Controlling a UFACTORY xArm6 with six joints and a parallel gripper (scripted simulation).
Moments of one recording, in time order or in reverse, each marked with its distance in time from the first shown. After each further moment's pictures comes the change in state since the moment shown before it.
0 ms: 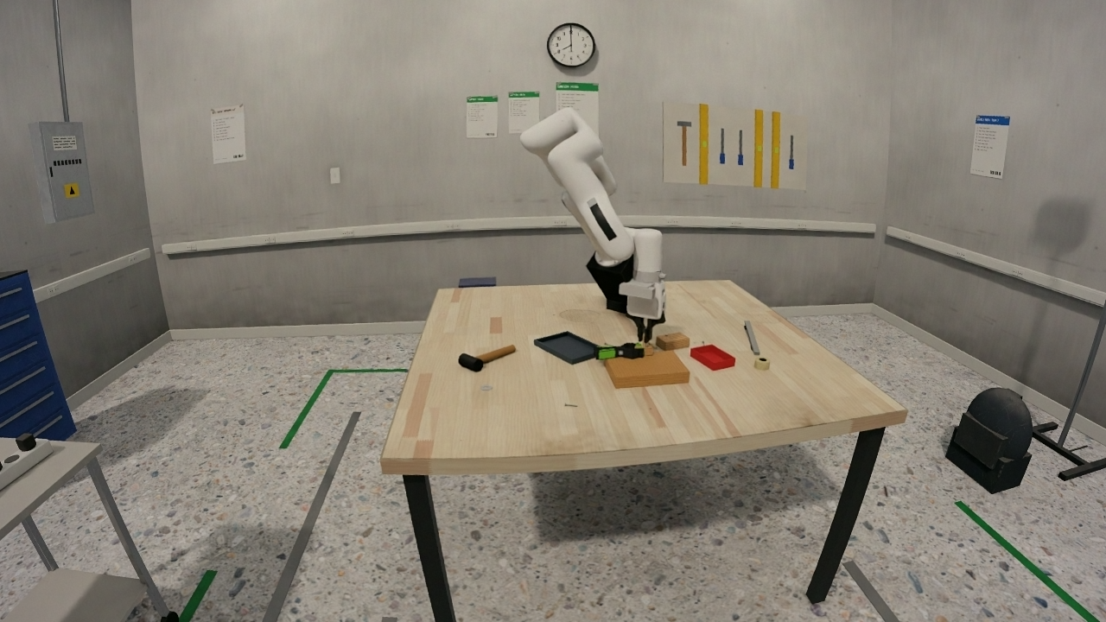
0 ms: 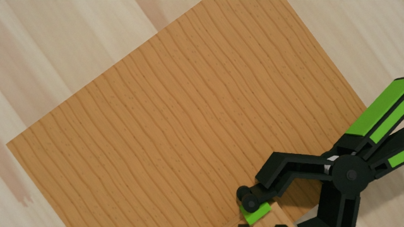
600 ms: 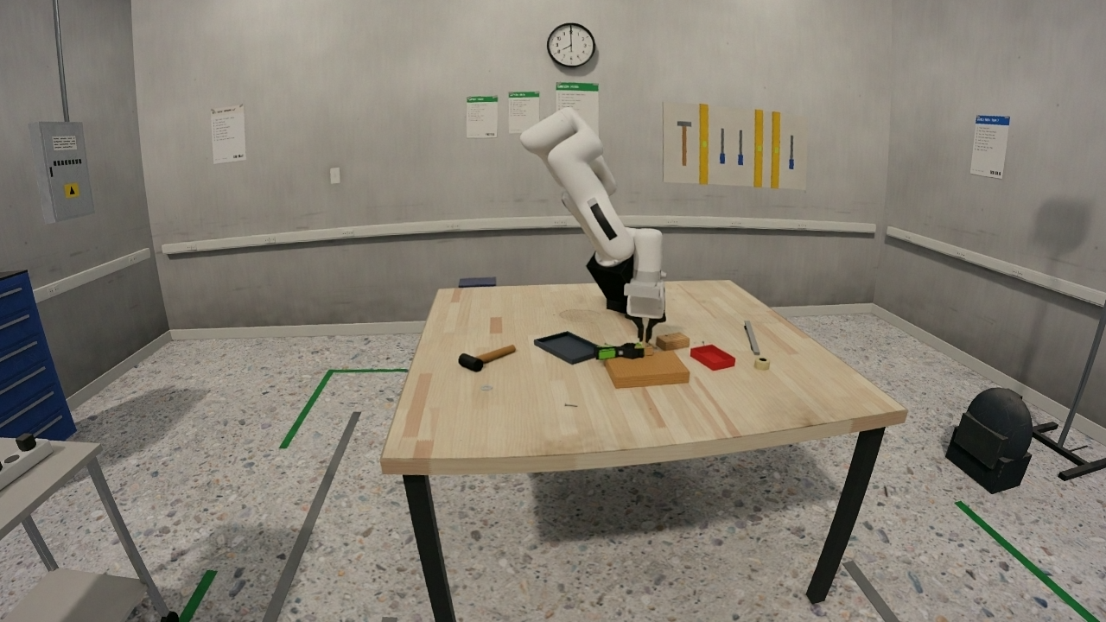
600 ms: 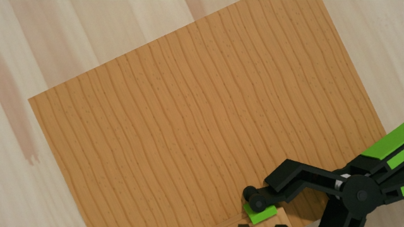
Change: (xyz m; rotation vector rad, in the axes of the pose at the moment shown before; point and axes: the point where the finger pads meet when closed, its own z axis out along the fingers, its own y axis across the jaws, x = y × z) arm 0.000 0.000 0.000 0.001 0.006 -0.197
